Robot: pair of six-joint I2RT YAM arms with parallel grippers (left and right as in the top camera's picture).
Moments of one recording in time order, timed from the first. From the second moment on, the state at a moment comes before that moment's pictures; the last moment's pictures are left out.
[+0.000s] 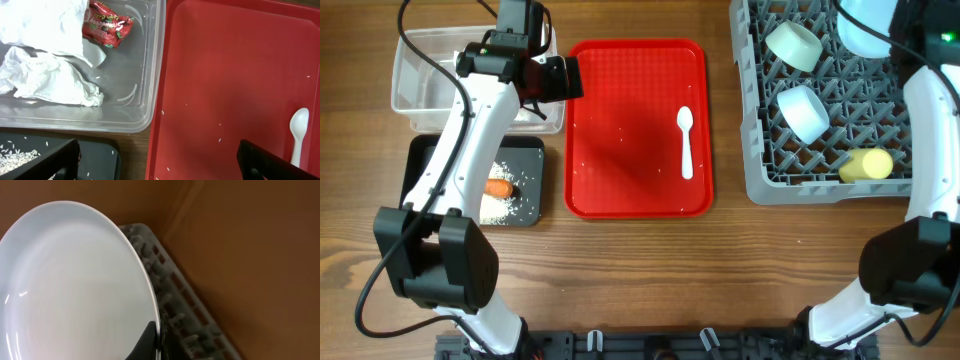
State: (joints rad) left arm -0.16 1.84 1.66 -0.91 -0.03 -0.29; right arm -0.20 1.82 1.80 -0.54 0.54 -0.16
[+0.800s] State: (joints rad) left arm -0.16 1.84 1.66 -0.92 -0.03 -0.29; right arm -0.31 1.94 1.79 -0.54 0.49 -0.60
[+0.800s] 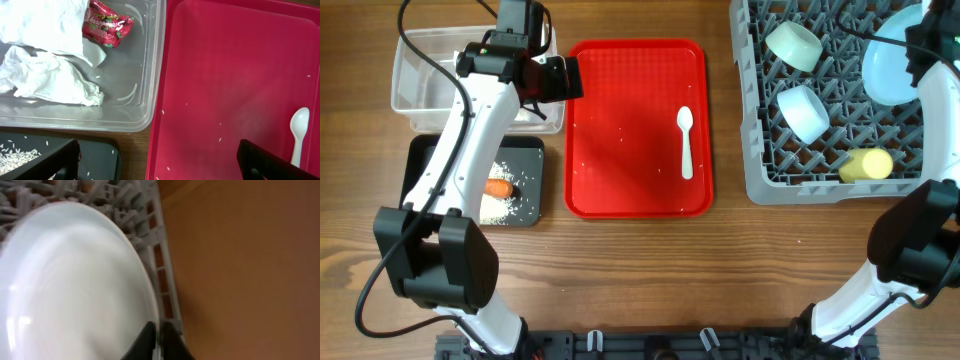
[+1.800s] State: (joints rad) left arm -0.16 1.84 1.66 -0.92 -0.03 -0.29; right arm 0.34 1.94 1.78 -1.00 -0.24 0.13
